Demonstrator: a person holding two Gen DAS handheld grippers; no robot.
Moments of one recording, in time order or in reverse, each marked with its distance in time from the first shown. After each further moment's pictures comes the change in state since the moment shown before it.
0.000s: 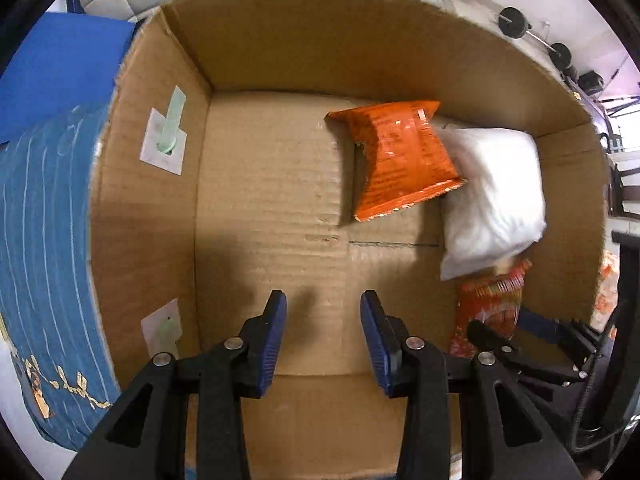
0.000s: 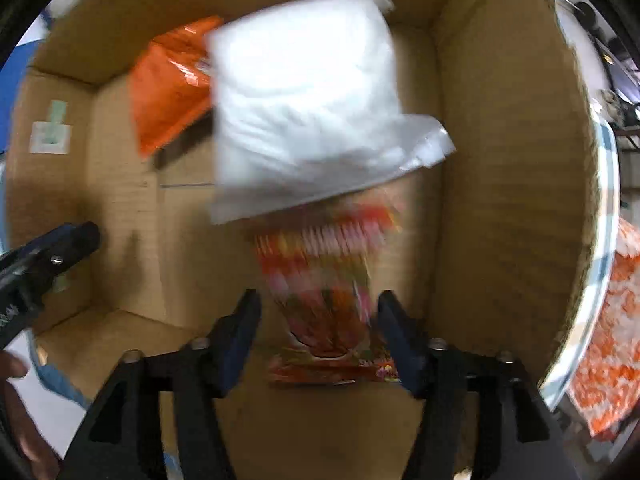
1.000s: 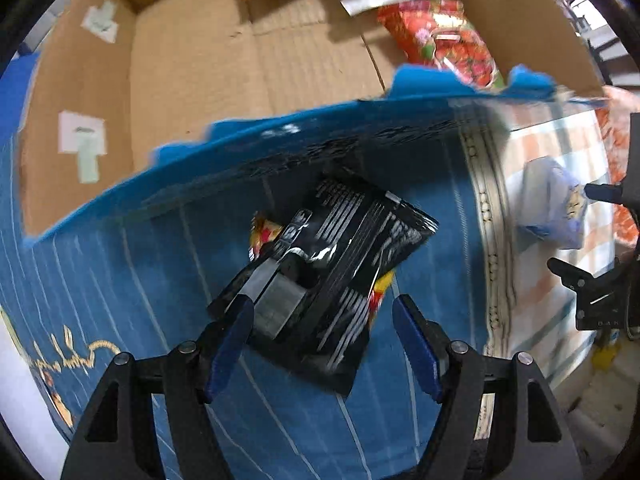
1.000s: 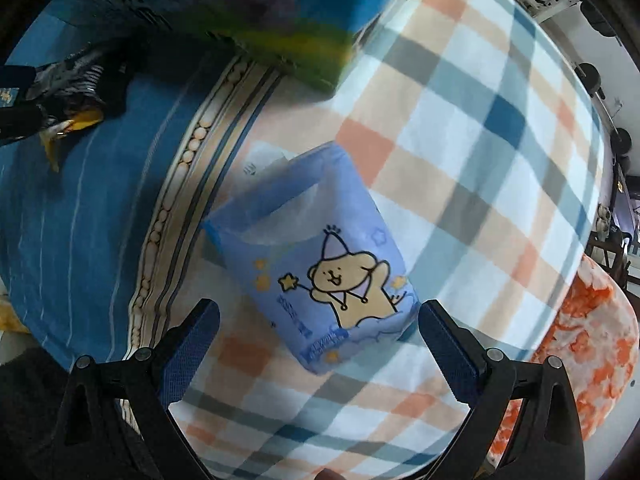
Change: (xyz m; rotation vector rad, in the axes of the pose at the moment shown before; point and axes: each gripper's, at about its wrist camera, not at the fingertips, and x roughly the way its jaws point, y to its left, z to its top) left arm 0.034 -0.043 -0.158 0.307 0.104 0.084; right arm 0.049 -0.087 -0.178 -0.458 0.047 -0.229
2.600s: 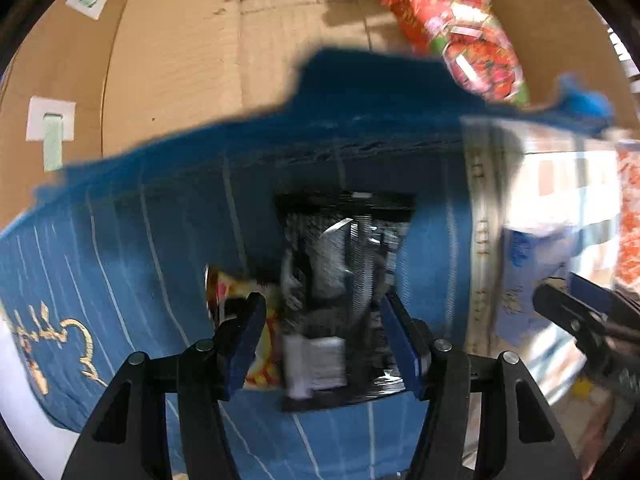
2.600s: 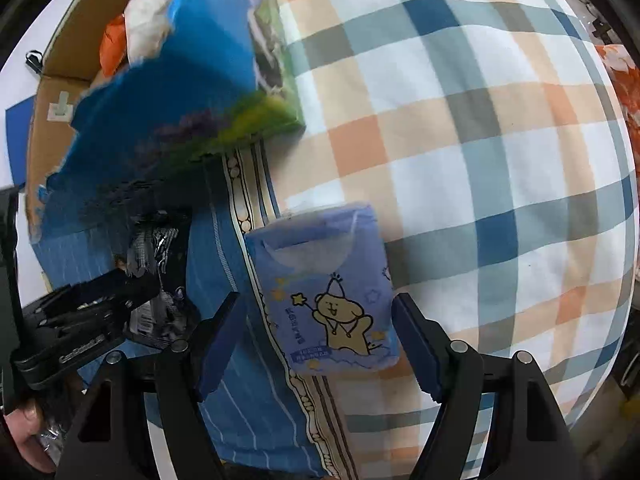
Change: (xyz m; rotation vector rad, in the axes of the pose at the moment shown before) left arm 0.021 -0.008 0.020 -0.125 0.058 -0.004; right arm -0.026 -0.057 -0.020 0.689 -0.086 0.411
